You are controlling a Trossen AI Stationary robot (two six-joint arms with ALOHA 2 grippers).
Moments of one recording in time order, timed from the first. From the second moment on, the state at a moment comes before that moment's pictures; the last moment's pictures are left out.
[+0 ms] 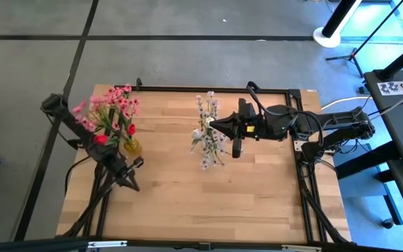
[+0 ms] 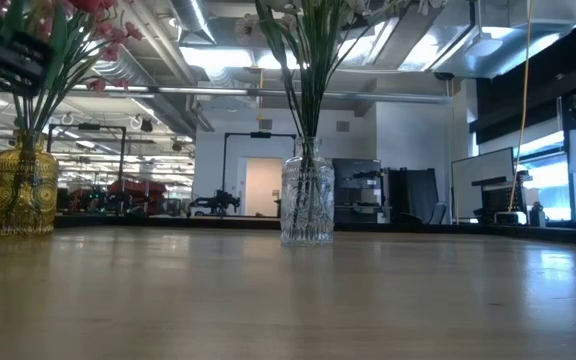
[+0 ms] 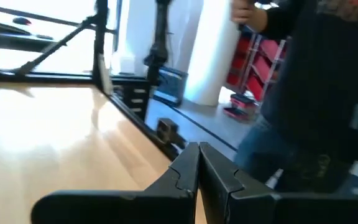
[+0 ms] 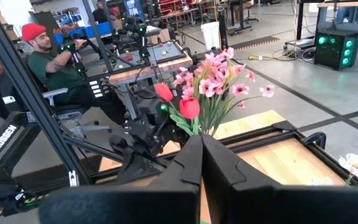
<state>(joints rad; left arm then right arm) -0.68 0.46 0.01 0.44 -0.01 -0.23 0.18 1.38 1.49 -0.21 0.30 0.26</state>
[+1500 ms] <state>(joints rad) -0.60 0.01 0.02 0.01 0.08 -0.22 0.18 1.22 1.31 -0.20 0.26 0.20</state>
